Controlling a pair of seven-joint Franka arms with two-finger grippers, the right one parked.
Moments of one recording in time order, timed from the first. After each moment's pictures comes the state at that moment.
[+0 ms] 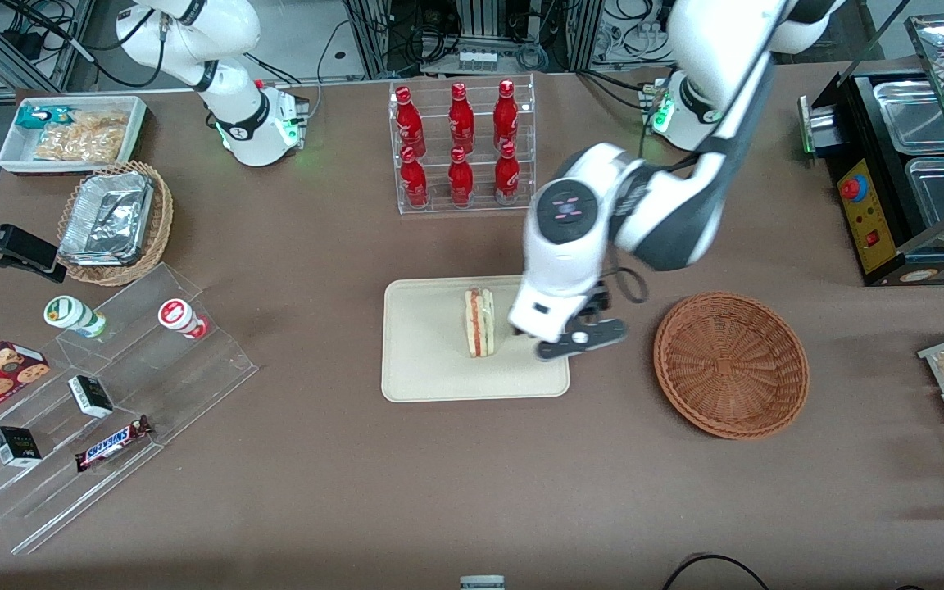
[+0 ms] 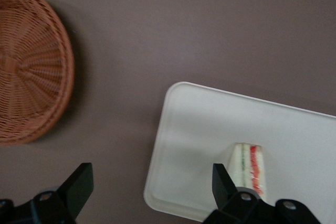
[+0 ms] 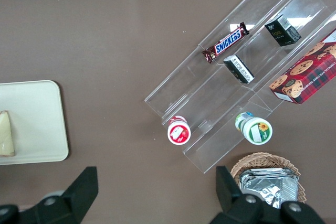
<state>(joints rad) -0.45 0.42 -0.11 -1.50 0.14 1.88 -0.84</state>
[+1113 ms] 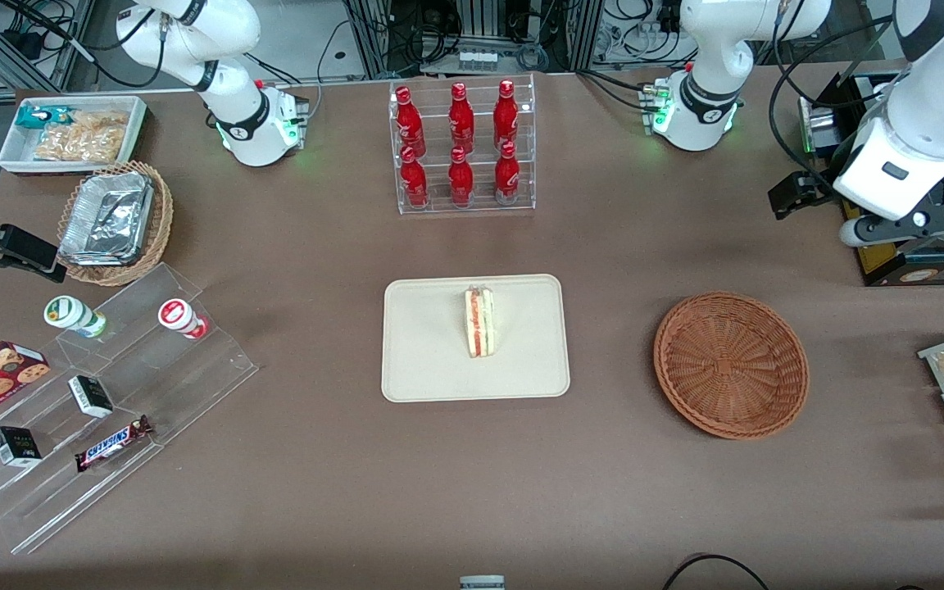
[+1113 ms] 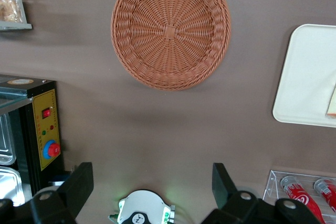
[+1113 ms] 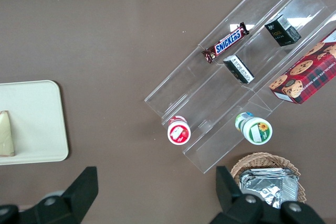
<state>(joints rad) -0.07 -0.03 -0.11 -1.60 0.05 1.40 -0.28</state>
